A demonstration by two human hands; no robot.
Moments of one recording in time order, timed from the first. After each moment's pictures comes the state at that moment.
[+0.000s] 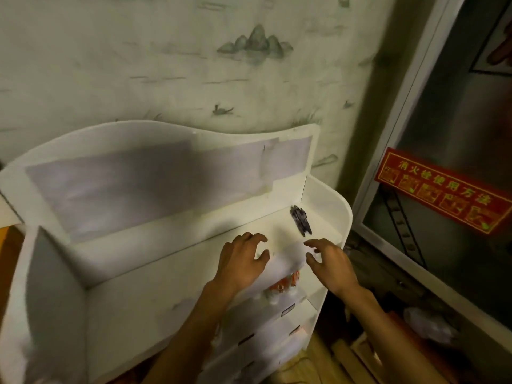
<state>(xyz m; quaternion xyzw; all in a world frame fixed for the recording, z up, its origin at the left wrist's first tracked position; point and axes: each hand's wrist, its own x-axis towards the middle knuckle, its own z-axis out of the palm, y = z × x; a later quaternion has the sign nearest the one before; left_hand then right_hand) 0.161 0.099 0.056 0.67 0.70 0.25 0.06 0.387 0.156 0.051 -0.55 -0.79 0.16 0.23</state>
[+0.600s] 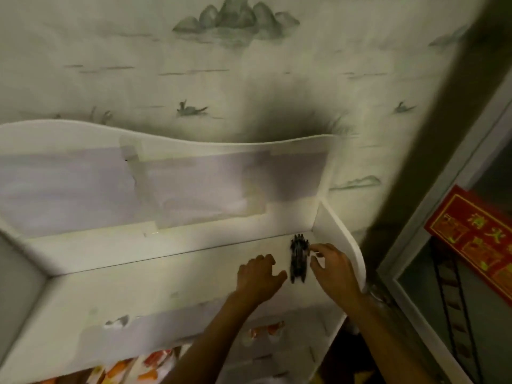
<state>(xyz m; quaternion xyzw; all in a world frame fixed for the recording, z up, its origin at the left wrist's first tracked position) 0.264 0.309 -0.025 0.49 0.84 0.15 0.16 0.432 0.402 0.008 -0.44 -0.83 0.24 0.26</state>
